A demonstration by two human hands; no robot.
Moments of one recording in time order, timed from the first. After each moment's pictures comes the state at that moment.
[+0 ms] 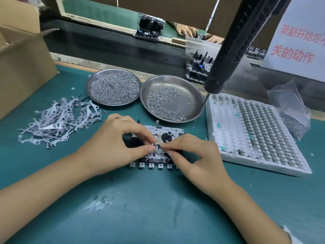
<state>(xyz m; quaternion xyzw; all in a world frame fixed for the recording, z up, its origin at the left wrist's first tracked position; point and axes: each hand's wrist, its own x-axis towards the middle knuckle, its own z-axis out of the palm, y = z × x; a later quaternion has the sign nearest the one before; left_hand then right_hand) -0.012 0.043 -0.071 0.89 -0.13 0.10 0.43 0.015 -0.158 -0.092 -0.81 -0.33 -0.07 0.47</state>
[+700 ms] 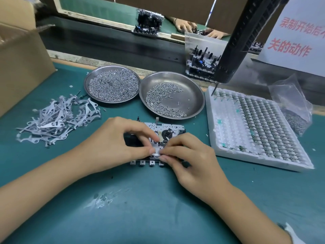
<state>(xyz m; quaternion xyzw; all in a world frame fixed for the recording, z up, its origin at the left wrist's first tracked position) -0.011 0.046 -0.071 0.86 -0.11 -0.01 0.50 0.006 -0.155 -0.100 -0.84 -0.38 -0.16 0.35</state>
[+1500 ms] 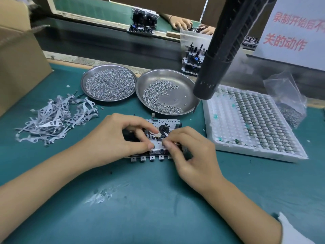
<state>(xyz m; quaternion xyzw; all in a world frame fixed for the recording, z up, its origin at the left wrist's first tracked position) -0.009 0.044 -0.074 0.84 -0.10 -0.02 0.52 0.003 -0.151 -0.104 -0.83 -0.31 -0.19 0.41</state>
